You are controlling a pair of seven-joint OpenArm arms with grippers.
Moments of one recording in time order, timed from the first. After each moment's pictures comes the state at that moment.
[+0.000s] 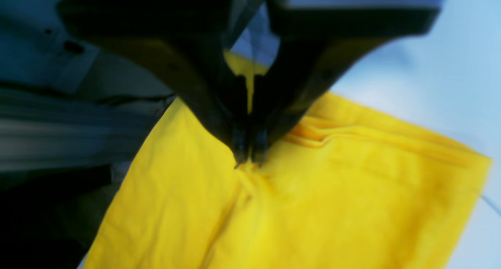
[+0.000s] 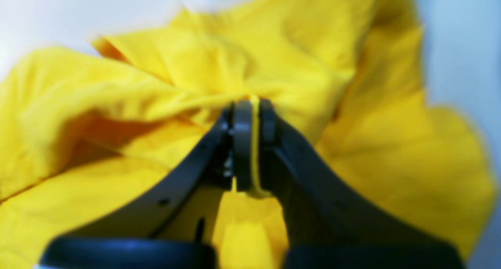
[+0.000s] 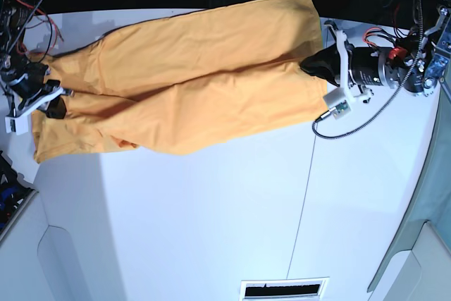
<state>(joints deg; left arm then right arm) 8.6 -35.6 13.9 90.2 -40.3 -39.3 43.5 -4.5 16.3 22.7 74.6 25.9 26.7 -37.8</state>
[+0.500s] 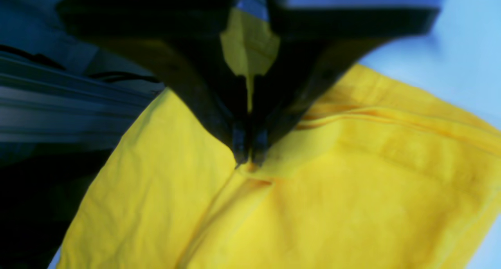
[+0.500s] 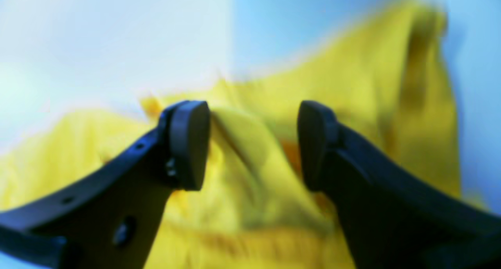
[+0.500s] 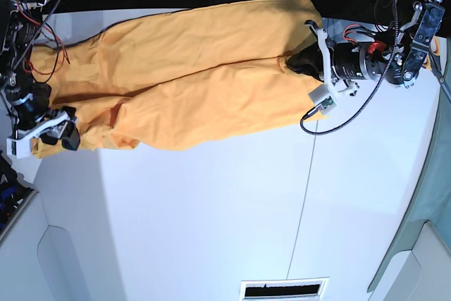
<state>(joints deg) 8.1 -30.9 13.7 85.8 -35.2 -39.0 40.6 2.5 13.8 23.1 74.7 25.9 26.9 -36.3</state>
